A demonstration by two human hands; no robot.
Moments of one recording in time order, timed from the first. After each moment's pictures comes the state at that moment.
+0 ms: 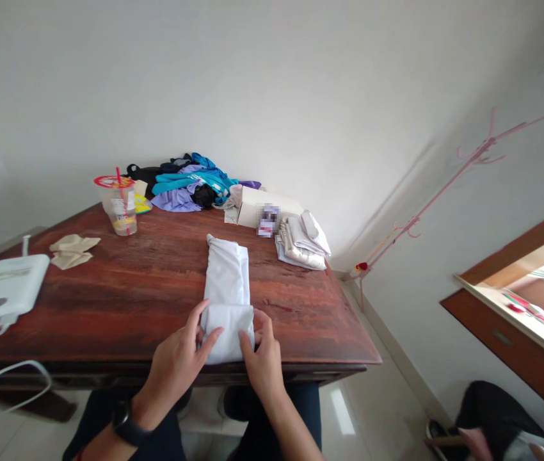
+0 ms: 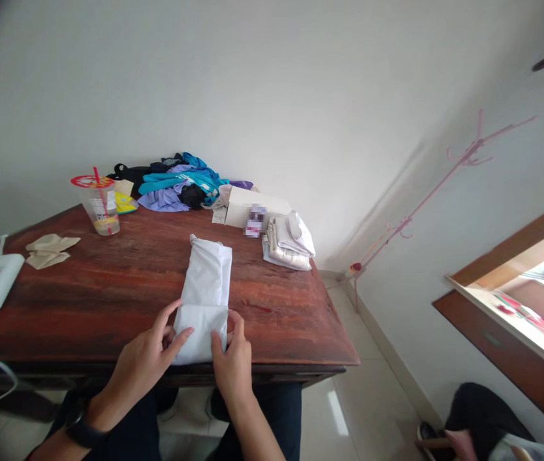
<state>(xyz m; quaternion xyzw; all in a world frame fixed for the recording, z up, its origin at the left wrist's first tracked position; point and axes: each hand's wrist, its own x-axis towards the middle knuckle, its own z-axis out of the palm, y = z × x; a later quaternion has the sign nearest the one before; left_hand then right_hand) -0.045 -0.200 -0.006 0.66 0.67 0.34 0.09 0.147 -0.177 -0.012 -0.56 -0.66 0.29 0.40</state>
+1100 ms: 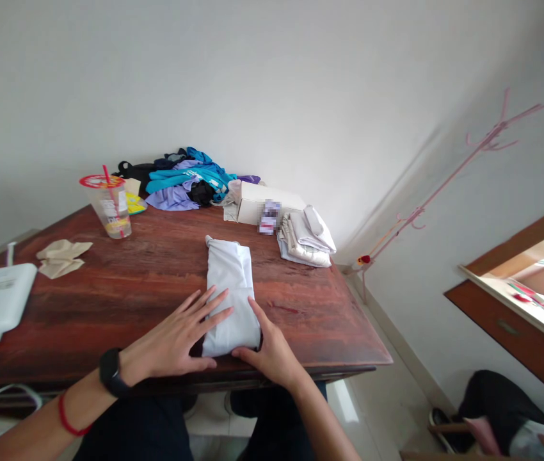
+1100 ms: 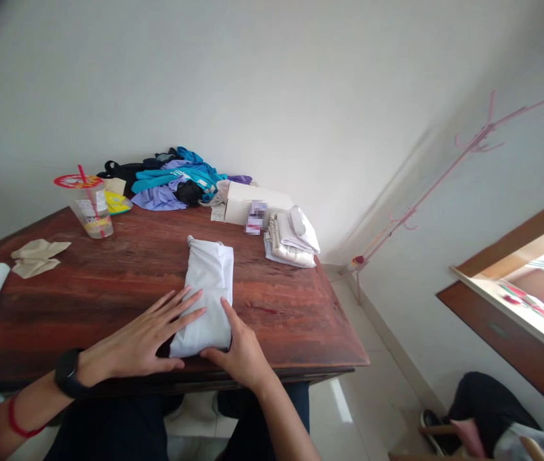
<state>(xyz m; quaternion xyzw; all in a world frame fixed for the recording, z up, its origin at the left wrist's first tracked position) -0.108 -0.144 0.014 0.91 0.37 0.17 0.04 0.165 -0.141 0.011 -0.44 -0.76 0.38 0.29</state>
